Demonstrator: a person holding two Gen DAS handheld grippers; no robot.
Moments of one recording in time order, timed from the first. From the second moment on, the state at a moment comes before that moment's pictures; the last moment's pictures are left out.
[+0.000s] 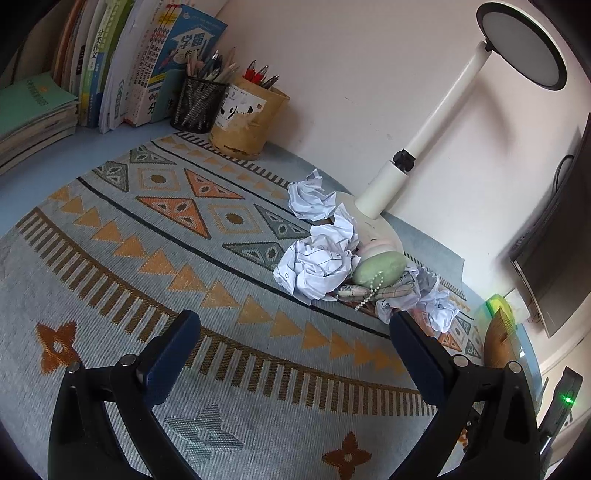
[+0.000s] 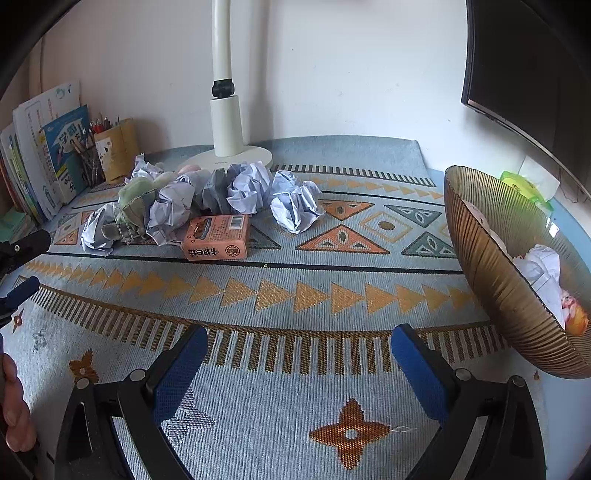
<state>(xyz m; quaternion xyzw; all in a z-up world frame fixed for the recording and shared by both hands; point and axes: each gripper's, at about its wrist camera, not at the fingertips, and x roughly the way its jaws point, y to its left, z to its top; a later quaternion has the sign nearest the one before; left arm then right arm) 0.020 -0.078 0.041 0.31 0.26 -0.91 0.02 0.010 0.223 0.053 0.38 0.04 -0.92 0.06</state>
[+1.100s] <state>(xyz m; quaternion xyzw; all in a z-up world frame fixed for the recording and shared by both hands) -0.090 -0.091 0.038 0.44 0.17 -0.87 -0.15 -0.024 0.212 0.092 0.40 0.06 -0.91 0.08</state>
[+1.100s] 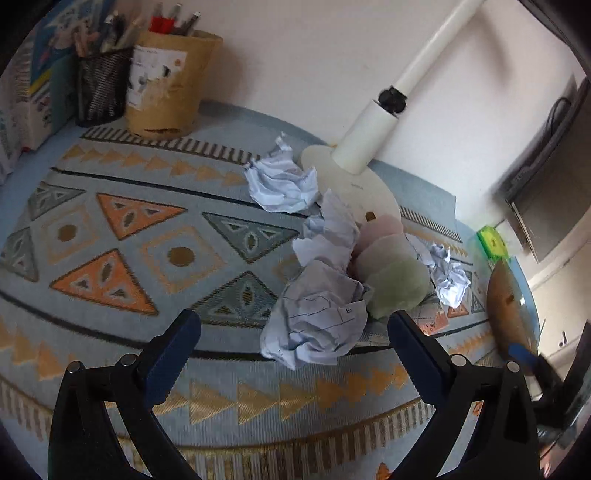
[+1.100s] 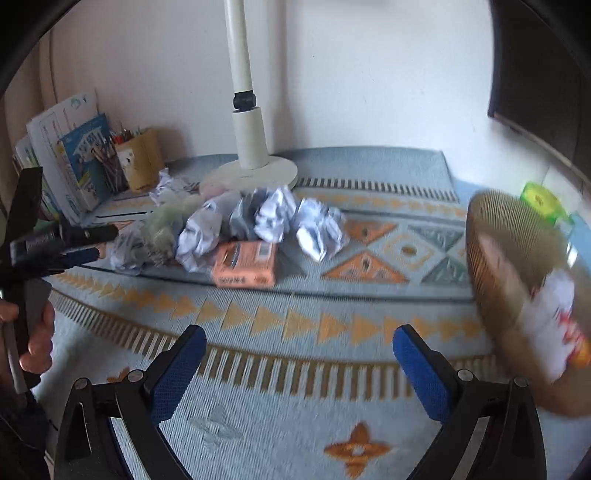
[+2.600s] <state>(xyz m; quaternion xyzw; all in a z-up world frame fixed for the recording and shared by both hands) 0.004 0.033 0.033 0.42 0.04 -0.90 -0.12 0.027 0.251 0.041 0.44 0.04 -0.89 0.13</state>
